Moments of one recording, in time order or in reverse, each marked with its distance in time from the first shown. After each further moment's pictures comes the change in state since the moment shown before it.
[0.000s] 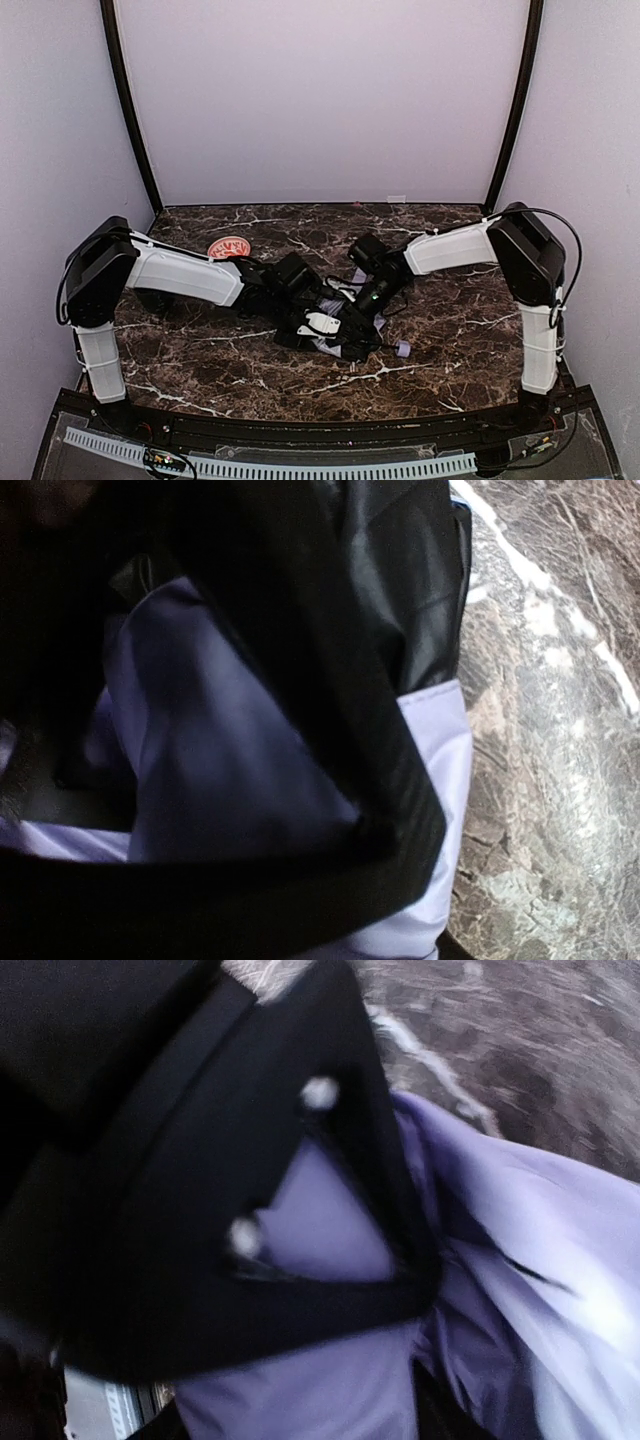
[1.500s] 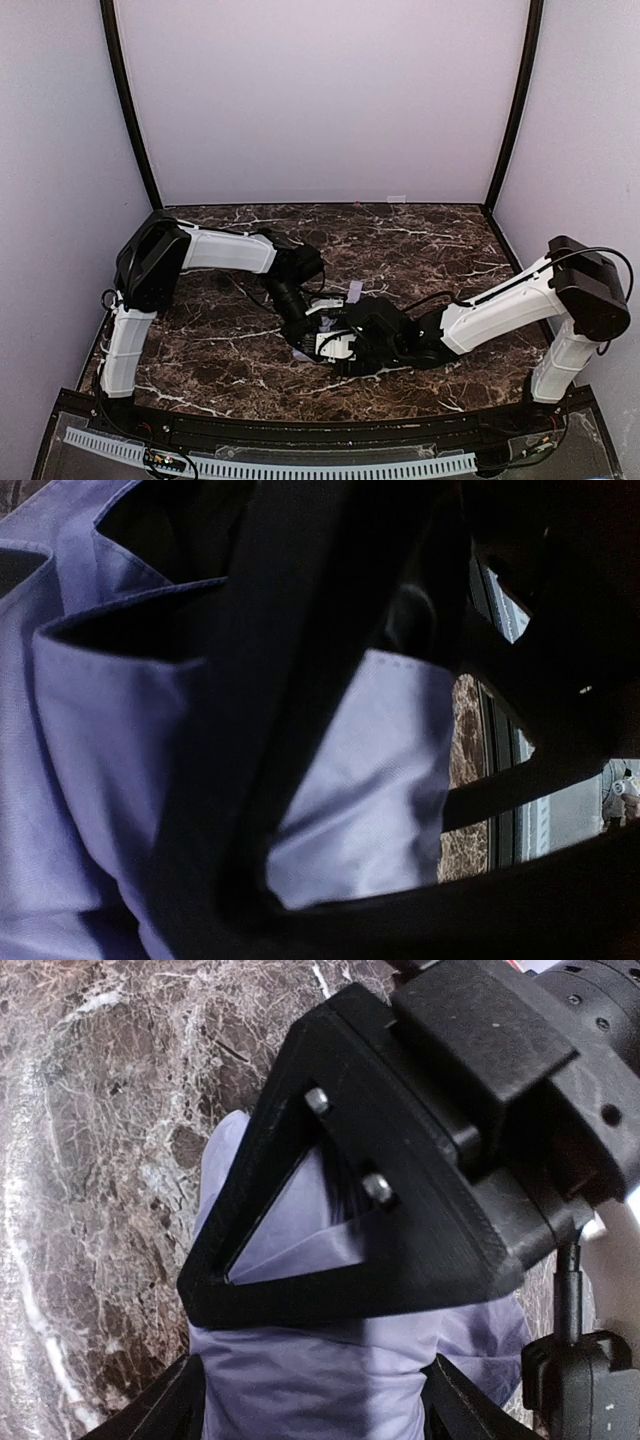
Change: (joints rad) left arm 0.137 0.348 0.456 -0.656 0.612 -0.305; right arm 0.411 -0.385 -0.548 0.688 1.026 -0.349
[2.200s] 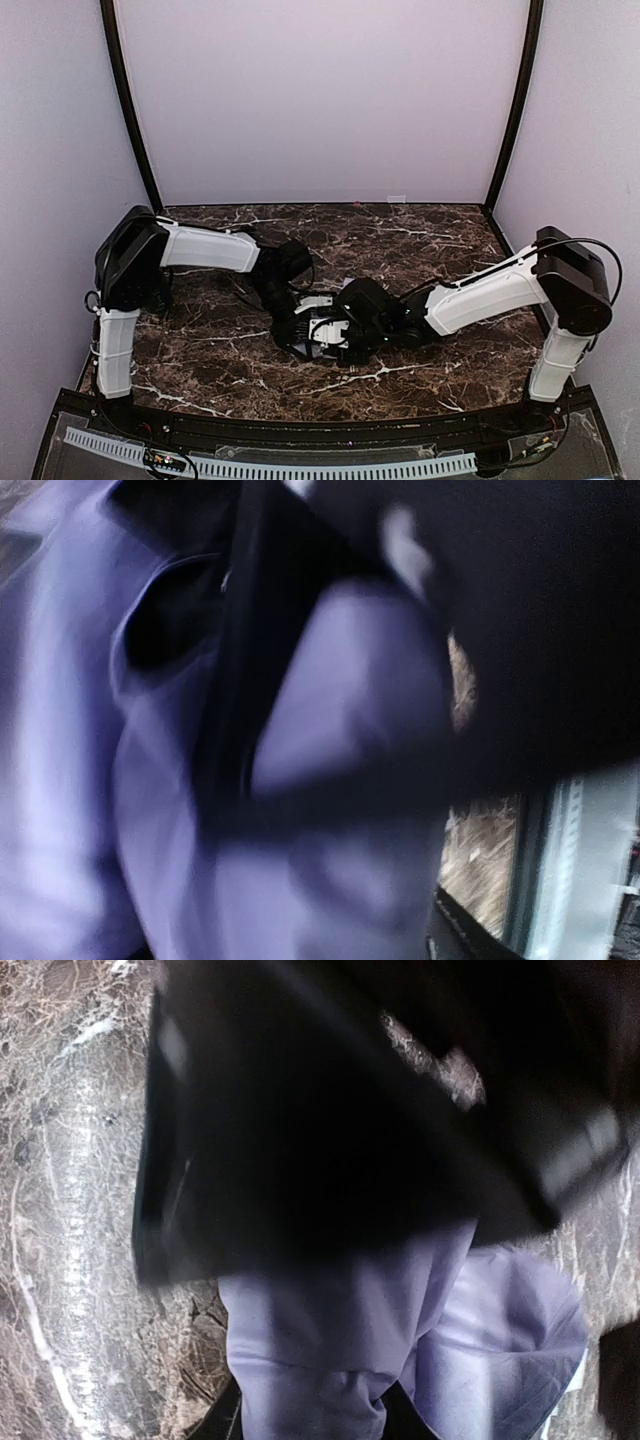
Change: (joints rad) left arm 0.030 -0.111 -0.103 0.074 -0.062 -0.034; right arm -0.080 0.092 0.137 -0.150 -0.189 0.058
